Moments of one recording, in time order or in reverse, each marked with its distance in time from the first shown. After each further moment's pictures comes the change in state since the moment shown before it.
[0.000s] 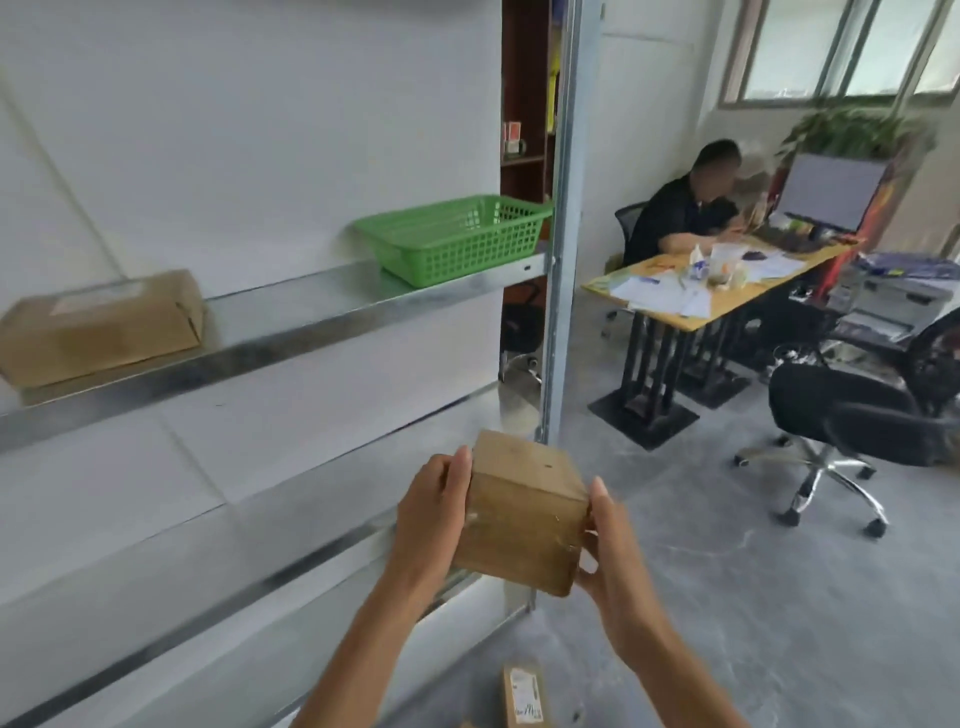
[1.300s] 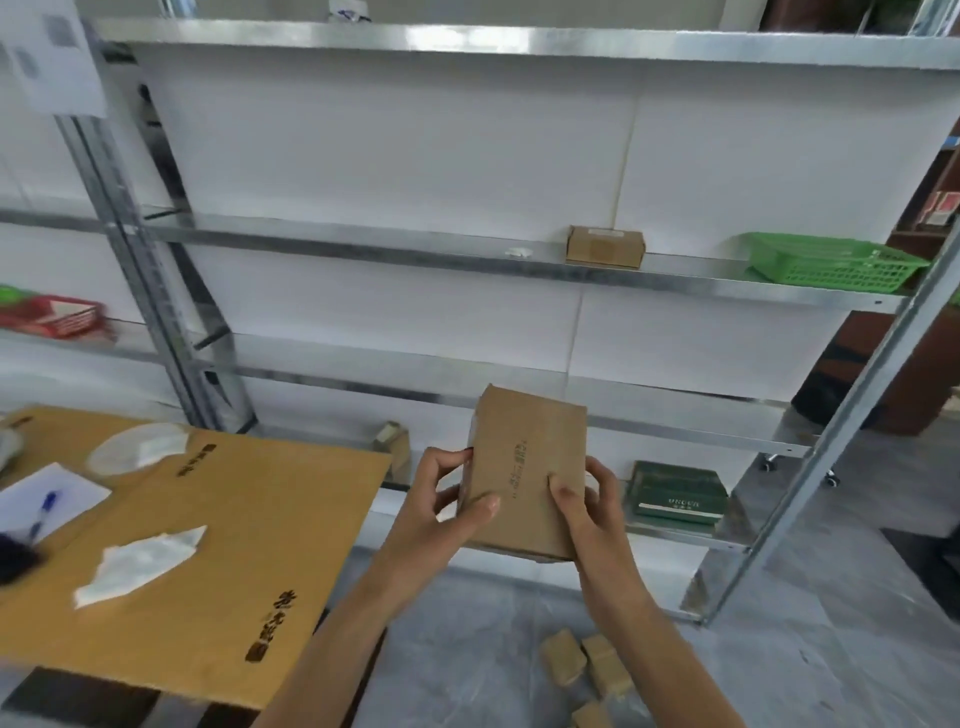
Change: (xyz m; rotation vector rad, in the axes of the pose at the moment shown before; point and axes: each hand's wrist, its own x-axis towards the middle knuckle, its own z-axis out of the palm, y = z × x) left_hand -0.525 0.003 -0.182 -0.287 0.490 -0.080; right_hand -0.415 0.064 0.044 -0.134 -0.824 -0.065
